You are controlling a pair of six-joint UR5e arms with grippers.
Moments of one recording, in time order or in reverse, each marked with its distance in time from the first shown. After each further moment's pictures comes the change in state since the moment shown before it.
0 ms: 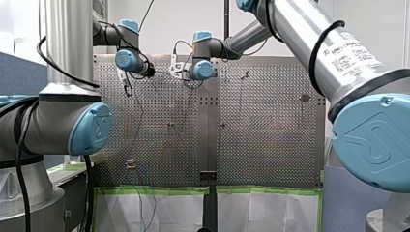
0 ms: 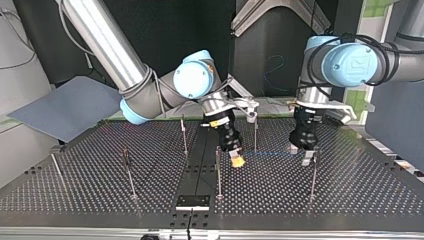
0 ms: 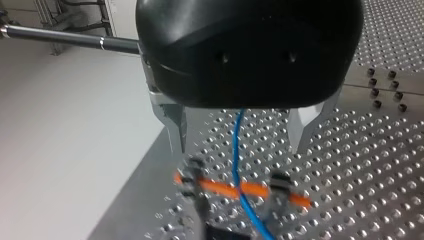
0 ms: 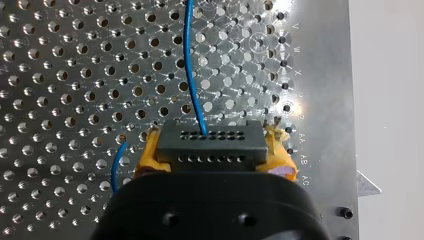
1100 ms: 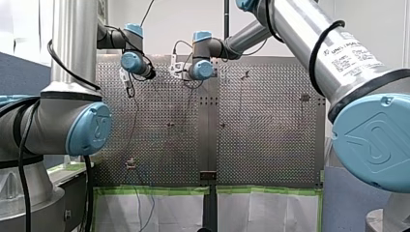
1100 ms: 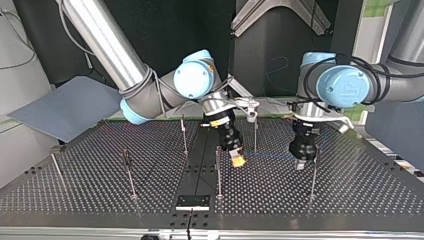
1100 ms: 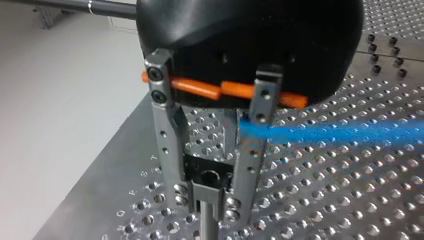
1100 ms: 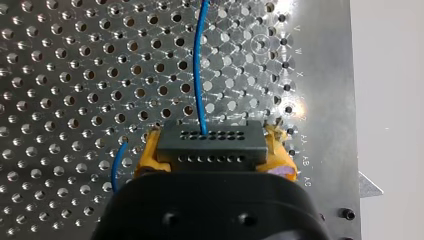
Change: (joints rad) left arm -0.013 -0.087 0.094 -0.046 -0.064 0.004; right arm 0.001 0.000 -0.001 0.007 -0.002 0.003
